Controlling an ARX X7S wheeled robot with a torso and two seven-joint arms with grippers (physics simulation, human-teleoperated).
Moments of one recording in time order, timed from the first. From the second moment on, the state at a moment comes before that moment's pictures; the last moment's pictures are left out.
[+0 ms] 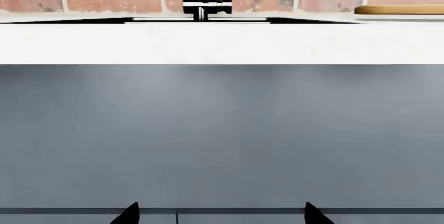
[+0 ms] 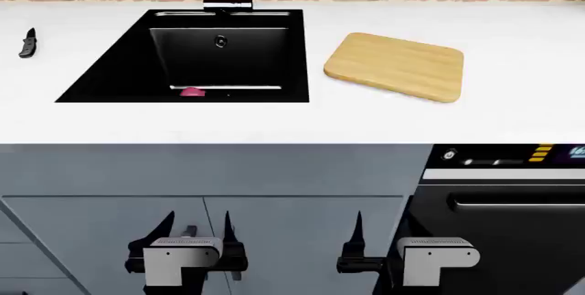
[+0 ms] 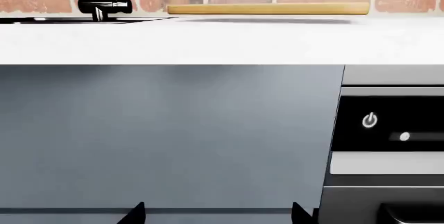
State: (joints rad) left arm 0.00 0.00 0.00 0.00 0.00 0.00 0.00; right arm 0.00 0.00 0.00 0.00 0.00 0.00 0.00
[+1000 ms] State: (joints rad) left arm -0.26 -0.13 0.03 0.60 -0.15 -0.43 -0.12; right arm 0.28 0.15 -0.04 -0.79 0.28 0.69 0.10
